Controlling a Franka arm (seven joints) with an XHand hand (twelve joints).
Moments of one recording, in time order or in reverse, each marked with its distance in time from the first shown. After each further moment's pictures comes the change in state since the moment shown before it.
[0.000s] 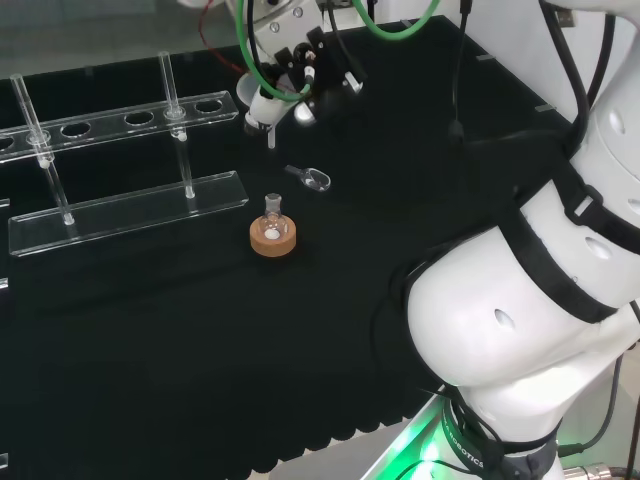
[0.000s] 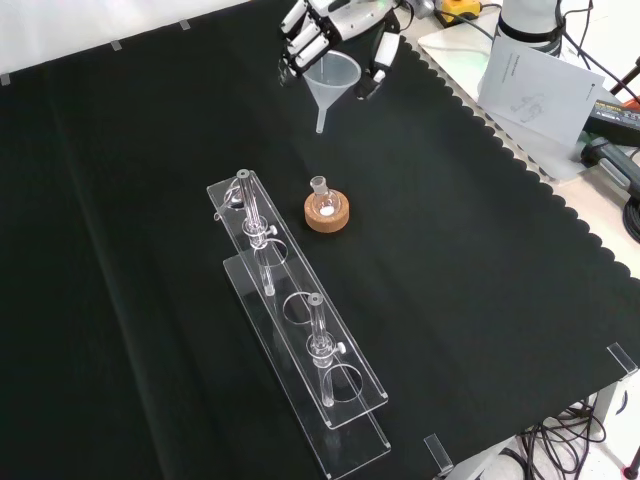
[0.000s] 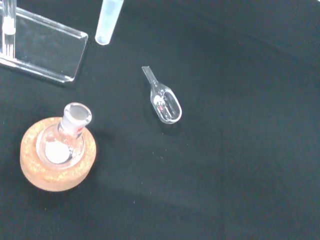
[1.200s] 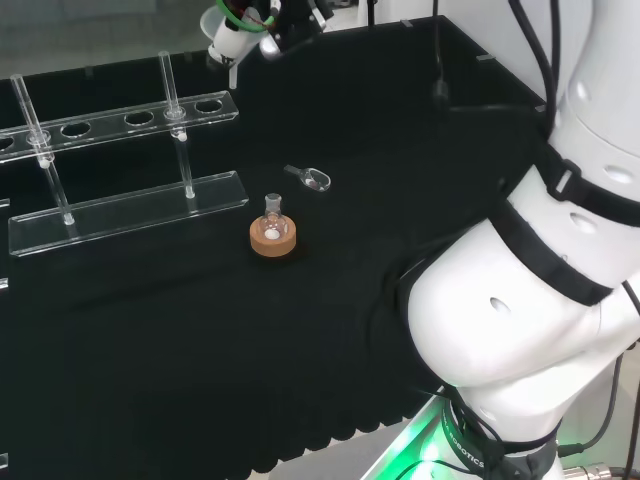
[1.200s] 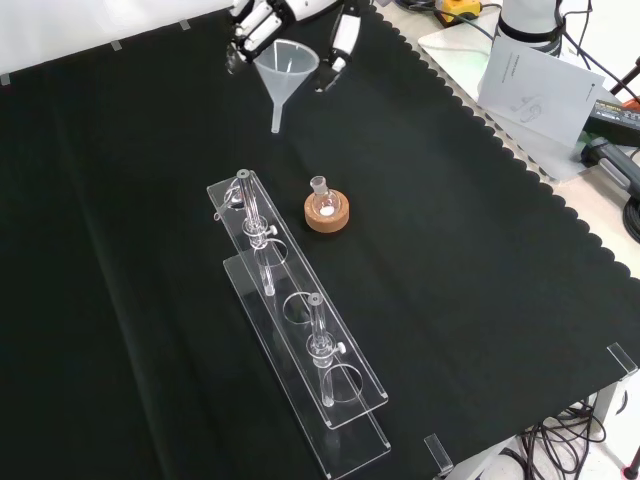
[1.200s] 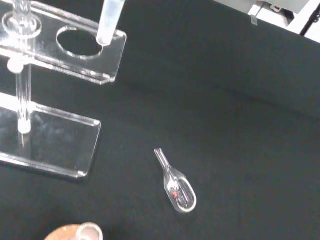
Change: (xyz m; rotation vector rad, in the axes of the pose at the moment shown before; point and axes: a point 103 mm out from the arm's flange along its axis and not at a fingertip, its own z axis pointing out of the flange) arm -0.004 0.063 -0.073 -0.079 0.070 -0.025
